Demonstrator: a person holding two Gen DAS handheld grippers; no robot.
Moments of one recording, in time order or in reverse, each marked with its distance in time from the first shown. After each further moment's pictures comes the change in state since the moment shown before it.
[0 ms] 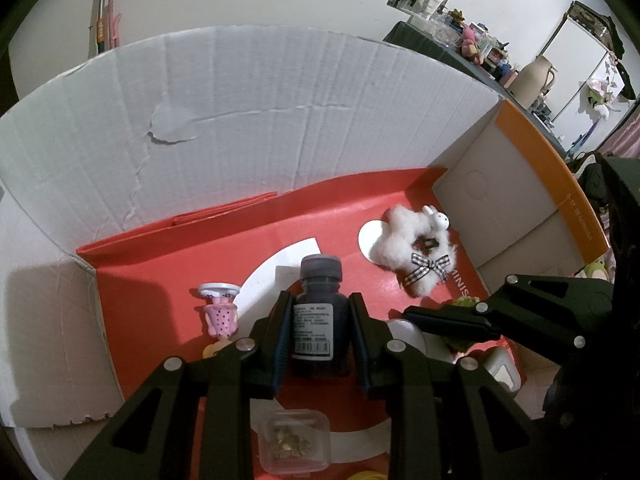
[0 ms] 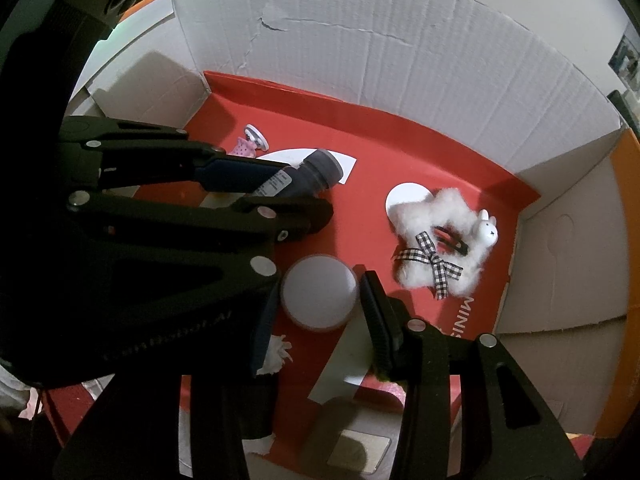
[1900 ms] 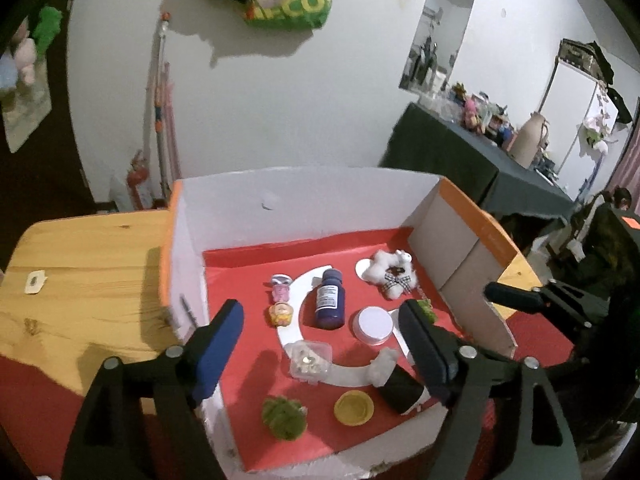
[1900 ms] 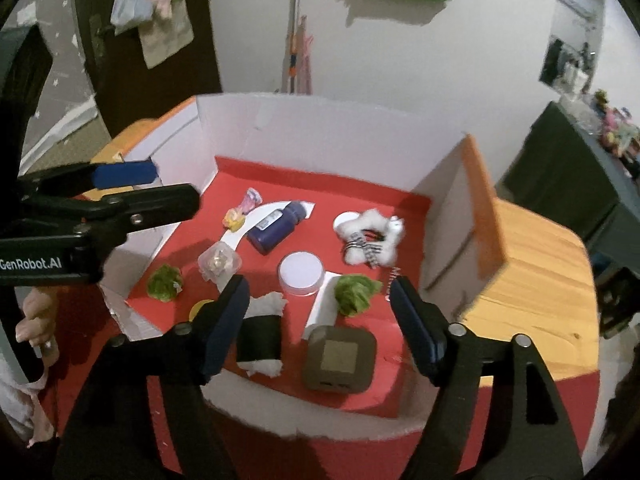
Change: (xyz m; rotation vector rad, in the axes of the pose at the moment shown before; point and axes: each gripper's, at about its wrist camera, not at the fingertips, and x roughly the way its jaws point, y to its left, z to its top) left arm -0.123 -0.010 -0.061 -0.028 -0.333 0.115; right arm -0.096 0.016 -0.081 0.139 -0.361 -0.116
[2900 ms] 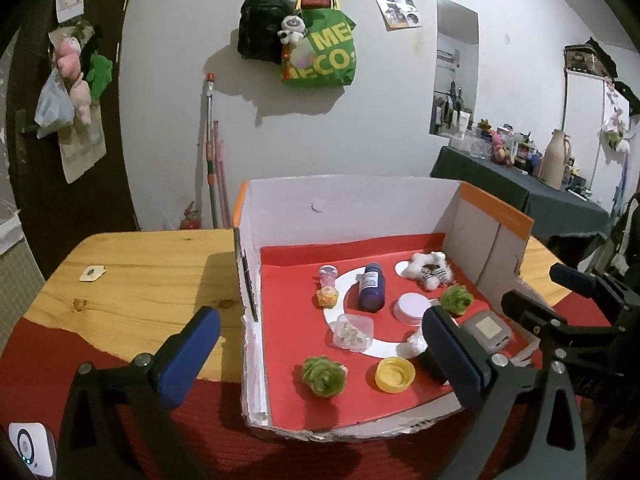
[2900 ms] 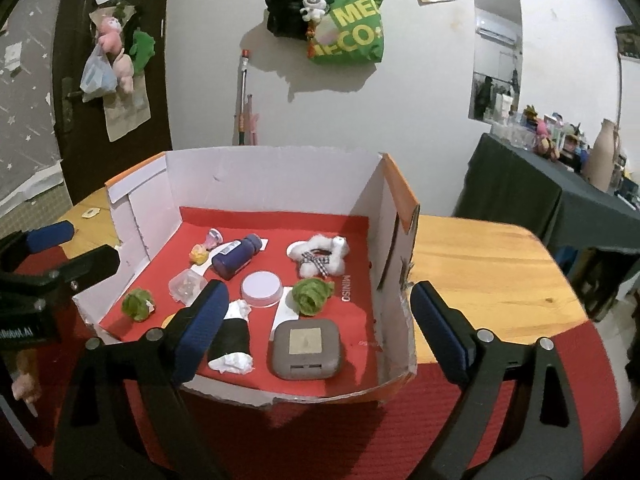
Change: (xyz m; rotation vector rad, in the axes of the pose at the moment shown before) left arm -0.032 -0.007 -0.077 0.037 -0.248 0.201; right arm -0.017 0.002 -0.051 0.115 -0.279 -0.159
